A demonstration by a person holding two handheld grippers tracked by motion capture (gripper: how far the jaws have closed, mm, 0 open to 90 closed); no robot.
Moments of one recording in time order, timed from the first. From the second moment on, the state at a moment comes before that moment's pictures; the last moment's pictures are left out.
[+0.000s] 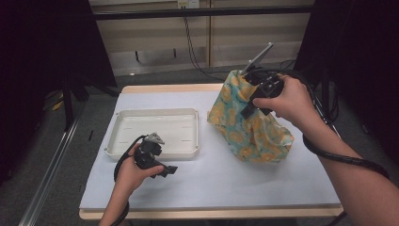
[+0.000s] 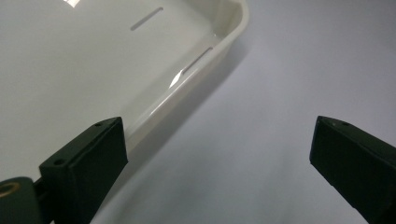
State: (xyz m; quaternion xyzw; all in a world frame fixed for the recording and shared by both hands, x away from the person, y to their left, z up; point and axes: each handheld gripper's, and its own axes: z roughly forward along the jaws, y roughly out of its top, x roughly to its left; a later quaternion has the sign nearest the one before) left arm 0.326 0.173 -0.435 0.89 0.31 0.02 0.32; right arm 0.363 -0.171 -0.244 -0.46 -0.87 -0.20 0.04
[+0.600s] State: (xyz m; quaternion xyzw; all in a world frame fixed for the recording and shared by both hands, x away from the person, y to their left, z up) left arm 0.325 0.116 -0.413 0.88 0.28 0.03 0.39; right arm 0.350 -0.193 -0.246 -0.46 -0.86 -0.21 0.03
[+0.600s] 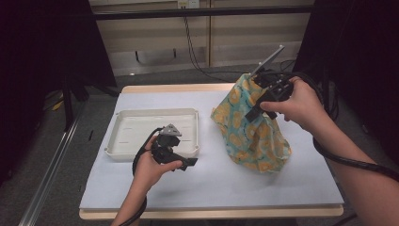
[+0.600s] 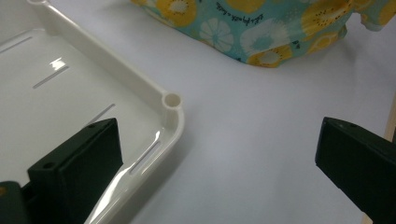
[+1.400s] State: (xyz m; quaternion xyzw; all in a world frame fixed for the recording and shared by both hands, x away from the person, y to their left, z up) left arm 0.331 0.054 -0.388 0.88 0.24 0.03 0.41; right arm 0.331 -0.235 -0.250 -0.35 -0.92 -0.16 -0.05
